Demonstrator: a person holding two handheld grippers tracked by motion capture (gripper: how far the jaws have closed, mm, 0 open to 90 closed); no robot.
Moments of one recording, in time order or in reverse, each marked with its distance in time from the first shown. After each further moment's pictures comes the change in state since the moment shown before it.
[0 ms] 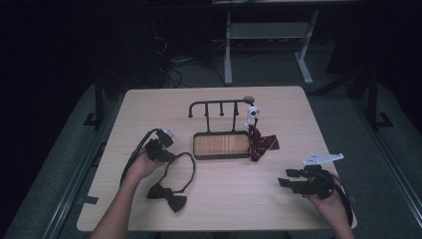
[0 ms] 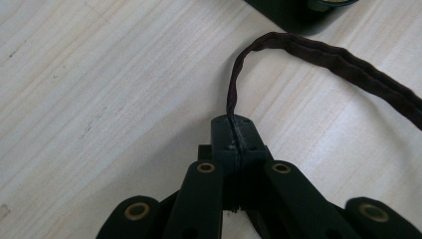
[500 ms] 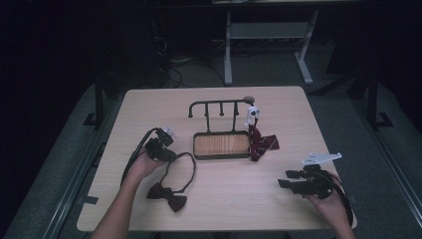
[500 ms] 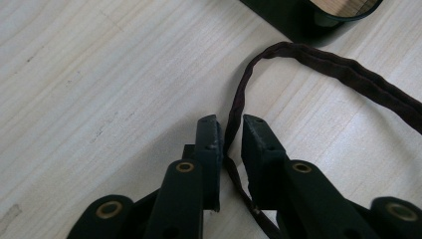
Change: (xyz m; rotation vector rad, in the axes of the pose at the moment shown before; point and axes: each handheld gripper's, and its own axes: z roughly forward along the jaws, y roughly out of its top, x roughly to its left) left arm 0.002 0.002 0.004 -0.004 0.026 -0.020; right arm -0.002 -0.001 0.003 0.038 0.006 0.009
